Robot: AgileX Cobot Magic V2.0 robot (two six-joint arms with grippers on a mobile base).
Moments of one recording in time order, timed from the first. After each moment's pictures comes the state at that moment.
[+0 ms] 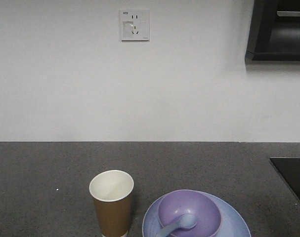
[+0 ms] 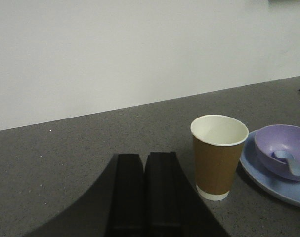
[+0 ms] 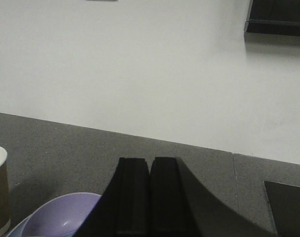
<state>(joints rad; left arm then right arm) -0.60 0.40 -0.65 0.55 0.58 -0.52 0.21 0.67 -0.61 0.09 0.11 -0.14</state>
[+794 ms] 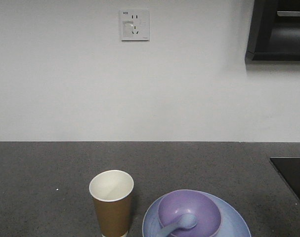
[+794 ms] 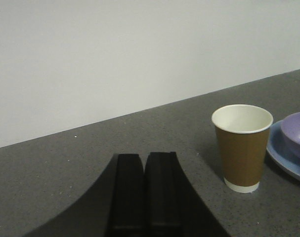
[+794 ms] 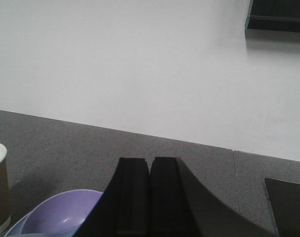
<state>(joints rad) -0.46 0.31 -0.57 0.44 0.52 -0.31 0.21 0.67 -0.61 0.09 0.11 -0.14</state>
